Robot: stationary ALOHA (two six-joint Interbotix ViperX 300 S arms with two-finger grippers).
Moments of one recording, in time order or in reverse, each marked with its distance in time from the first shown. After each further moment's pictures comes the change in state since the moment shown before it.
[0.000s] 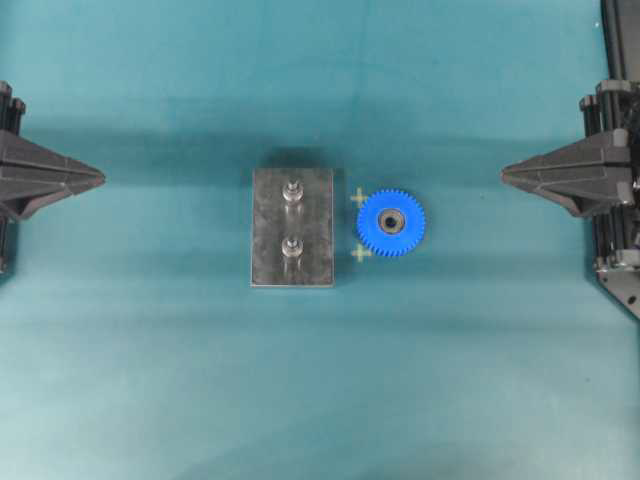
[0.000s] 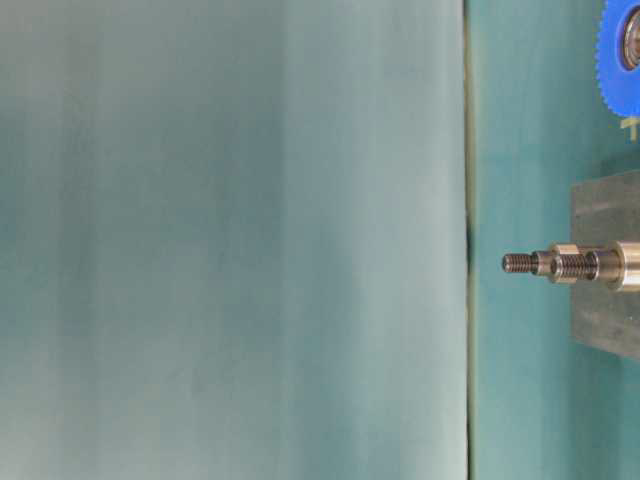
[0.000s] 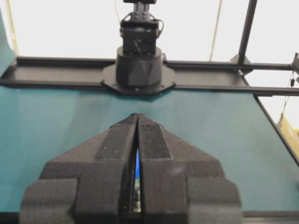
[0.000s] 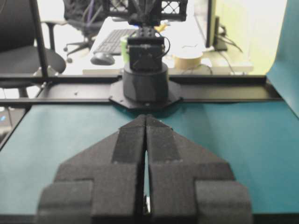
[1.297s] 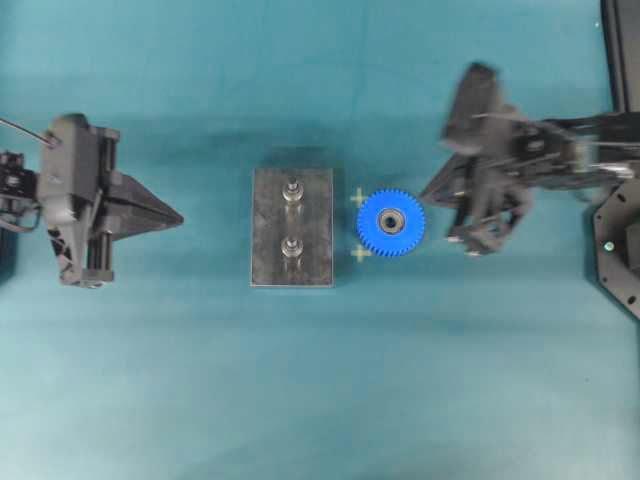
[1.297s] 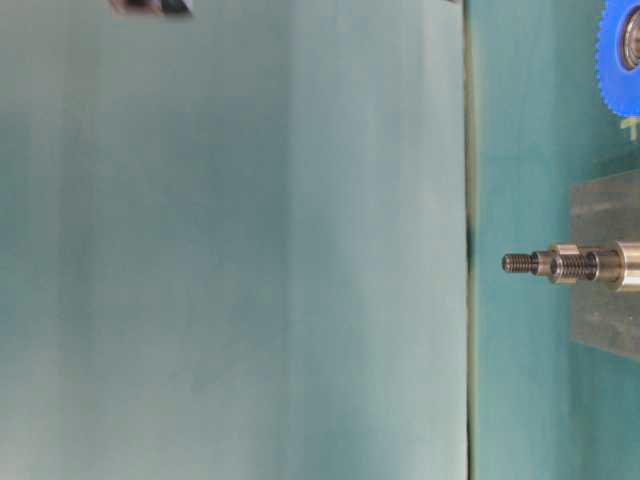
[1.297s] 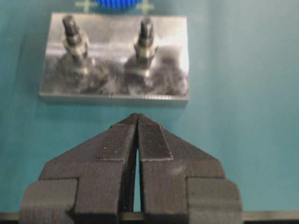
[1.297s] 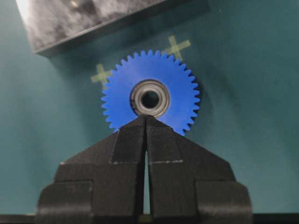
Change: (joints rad) left arm 0.009 0.476 -0.153 0.012 0.342 0.005; right arm -0.137 0.663 -0.334 0.086 0.744 0.173
